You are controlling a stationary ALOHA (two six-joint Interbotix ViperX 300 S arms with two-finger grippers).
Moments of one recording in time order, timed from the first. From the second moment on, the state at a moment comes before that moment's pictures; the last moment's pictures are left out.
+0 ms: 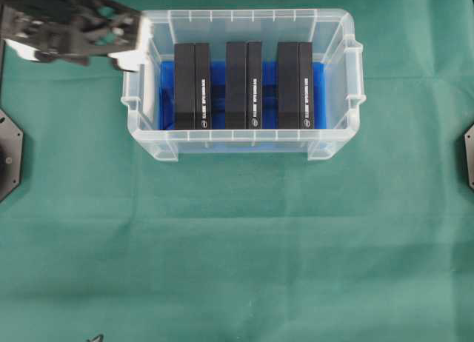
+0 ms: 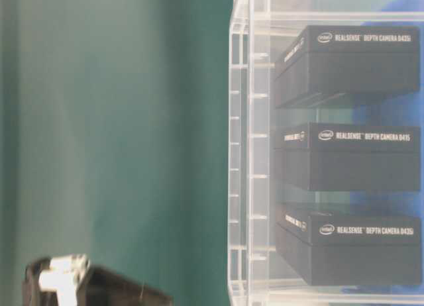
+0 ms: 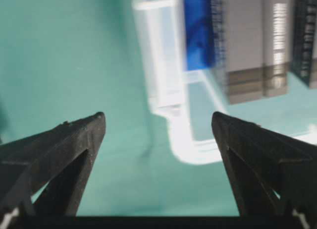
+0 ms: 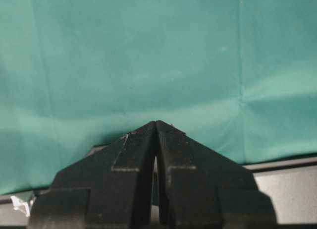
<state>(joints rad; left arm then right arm) 0.26 -0.21 0.19 0.04 1.41 -1.18 0.00 -0.78 0.57 -0.11 1.48 0.24</state>
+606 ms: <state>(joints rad) 0.19 0.15 -0.20 0.04 1.38 -1.23 0.00 -0.78 0.57 -0.11 1.48 0.24</state>
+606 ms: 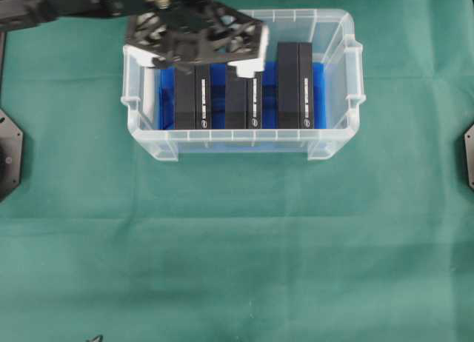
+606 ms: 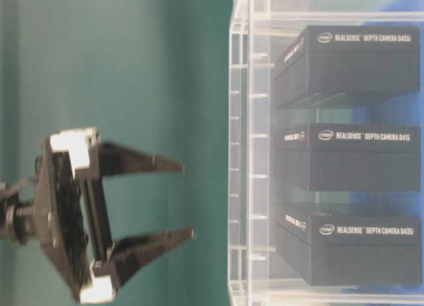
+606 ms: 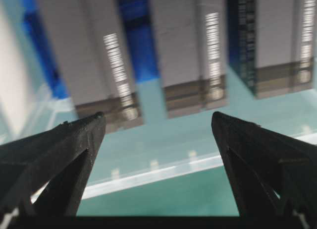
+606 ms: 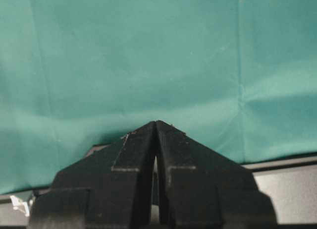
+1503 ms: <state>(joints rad) 0.16 0.32 -0.38 0.04 1.41 -1.23 0.00 -0.78 0.57 -0.11 1.48 0.24</state>
